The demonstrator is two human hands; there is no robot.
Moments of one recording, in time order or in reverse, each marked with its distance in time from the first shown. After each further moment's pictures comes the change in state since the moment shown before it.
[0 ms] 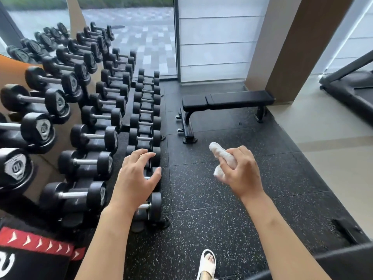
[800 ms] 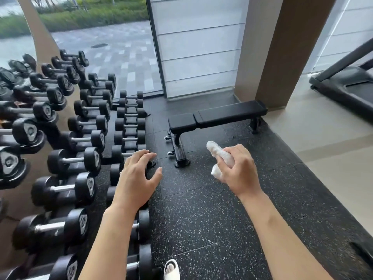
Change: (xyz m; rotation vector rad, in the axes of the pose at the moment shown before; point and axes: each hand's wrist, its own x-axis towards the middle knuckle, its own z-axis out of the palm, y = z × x) left_hand 0.278 0.049 0.087 0.017 -0.032 0.121; right_hand 0.233 0.112 0.044 0.064 0.086 0.073
